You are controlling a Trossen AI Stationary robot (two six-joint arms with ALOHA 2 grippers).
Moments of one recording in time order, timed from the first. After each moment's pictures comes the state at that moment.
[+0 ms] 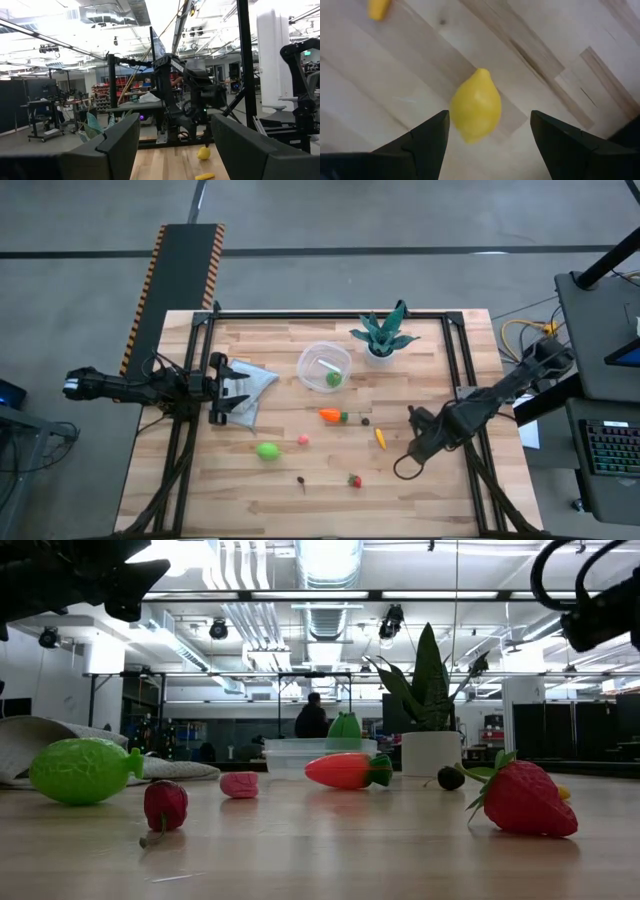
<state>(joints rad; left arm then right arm) -0.10 0.33 0.06 0.55 -0.11 0.14 0.58 1.32 0.78 -1.01 0.04 1.39</state>
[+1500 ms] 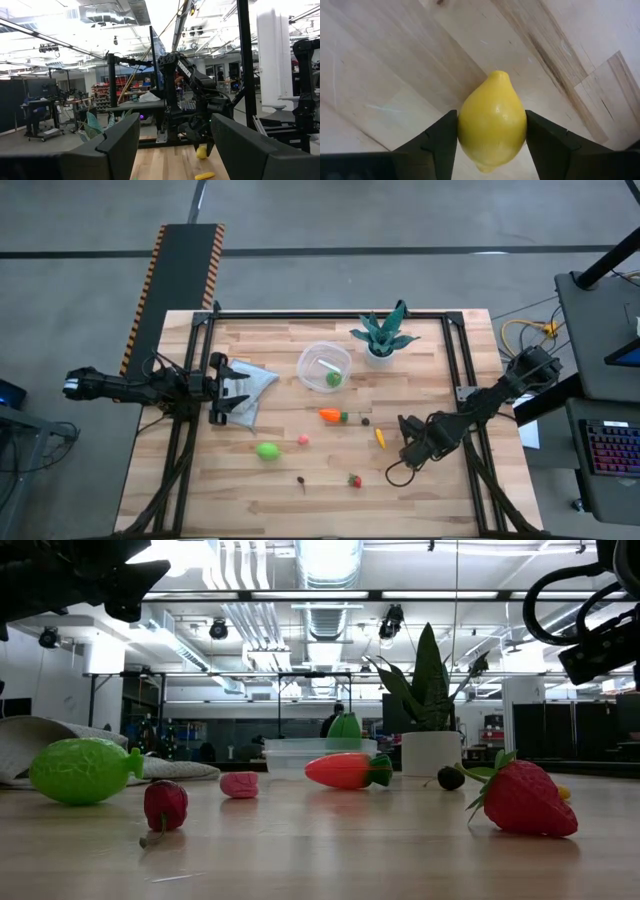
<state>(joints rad) -0.11 0.33 0.06 0.54 -0.11 0.14 0.59 1.51 0.78 -0.93 0.03 1.31</state>
